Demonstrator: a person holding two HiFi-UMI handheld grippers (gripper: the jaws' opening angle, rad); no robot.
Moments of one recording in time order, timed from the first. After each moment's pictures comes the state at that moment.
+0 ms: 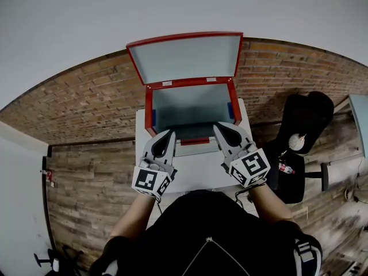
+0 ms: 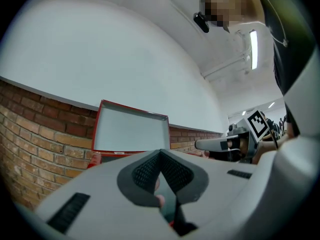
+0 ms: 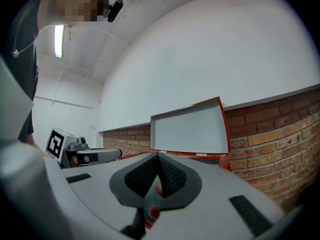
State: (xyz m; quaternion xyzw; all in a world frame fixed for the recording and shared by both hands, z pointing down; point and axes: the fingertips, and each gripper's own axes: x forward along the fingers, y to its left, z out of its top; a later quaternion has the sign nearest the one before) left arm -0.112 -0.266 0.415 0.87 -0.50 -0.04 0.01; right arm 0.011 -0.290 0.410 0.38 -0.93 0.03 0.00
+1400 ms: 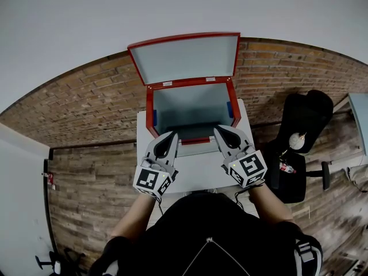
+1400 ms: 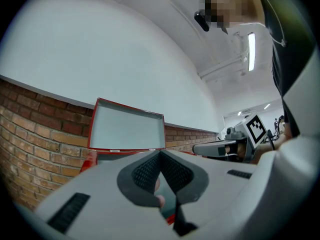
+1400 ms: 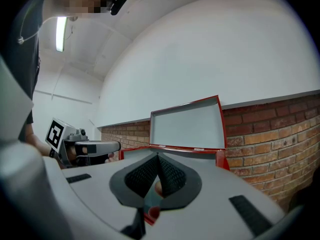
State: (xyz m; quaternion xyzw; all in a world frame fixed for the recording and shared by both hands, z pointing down) left arm -0.105 -0.256 0.419 0.88 -0.48 -0.04 0.02; right arm 0.015 -0.279 0.427 0.39 -0.92 0.02 0.02
